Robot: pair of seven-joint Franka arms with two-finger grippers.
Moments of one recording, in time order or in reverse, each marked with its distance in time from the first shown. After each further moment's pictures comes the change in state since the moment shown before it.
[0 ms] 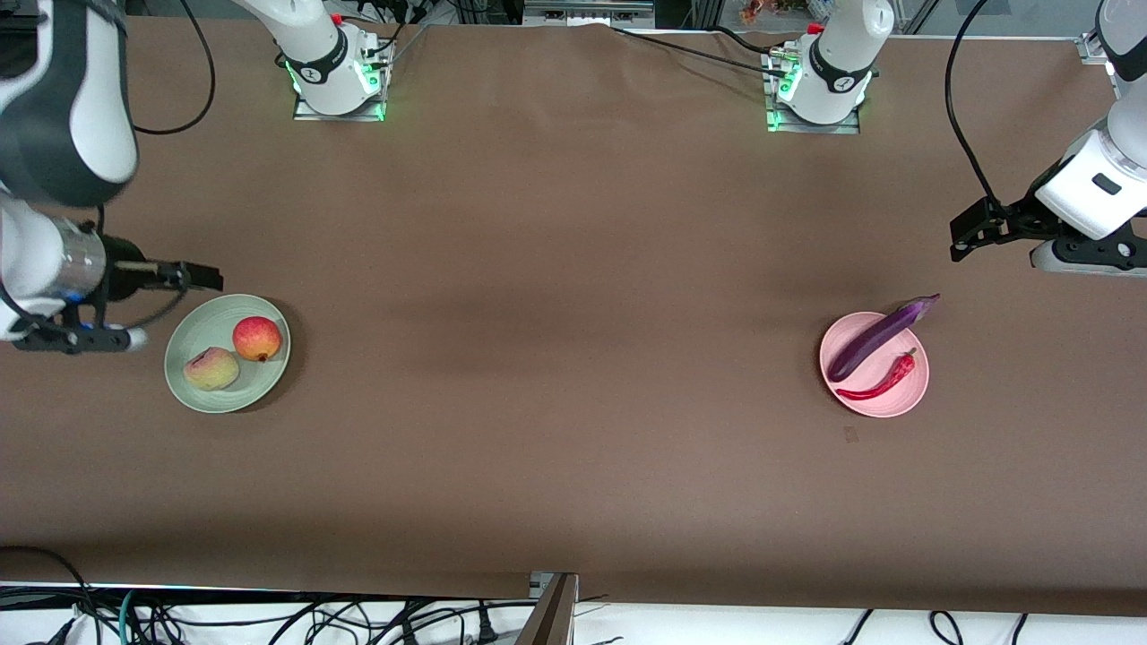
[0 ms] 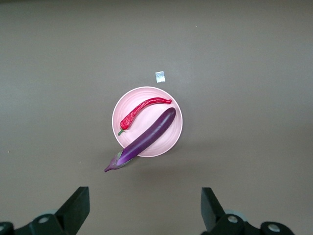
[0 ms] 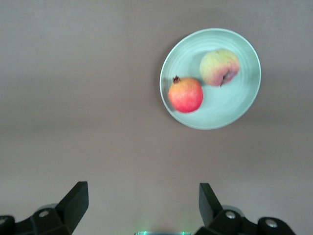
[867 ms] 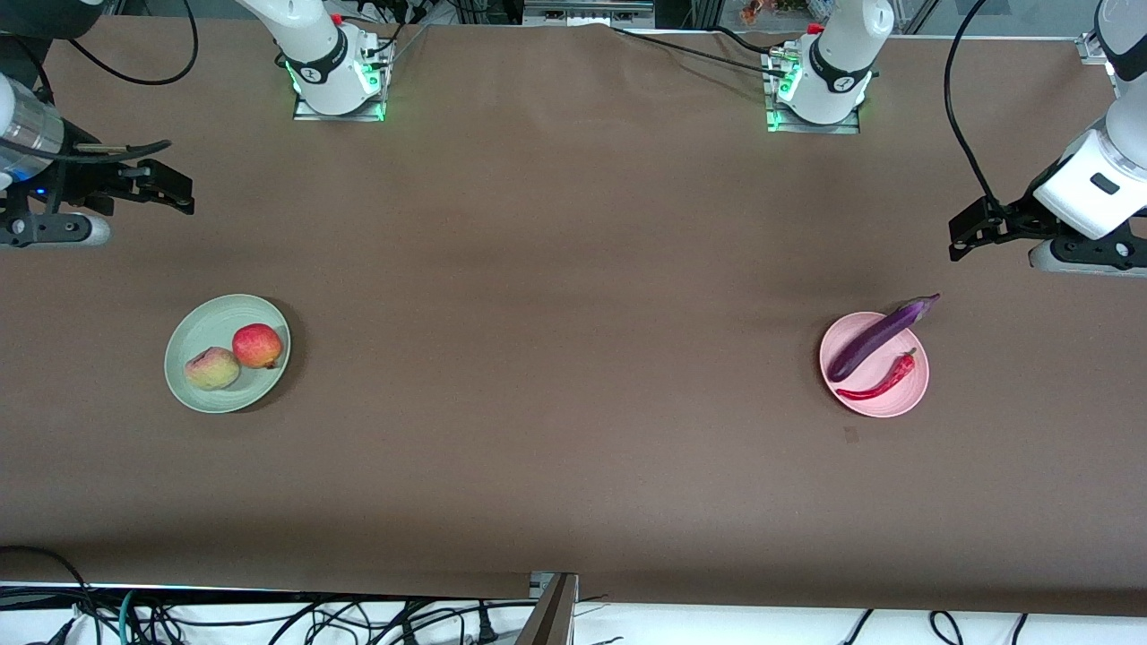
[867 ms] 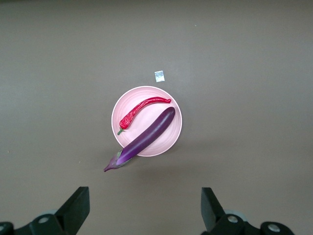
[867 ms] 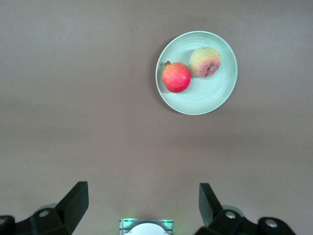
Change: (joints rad) left arm 0.000 0.000 -0.002 0.001 0.000 -0.005 0.000; right arm -0.086 -0.207 0.185 -0.083 -0.144 -0.035 0.009
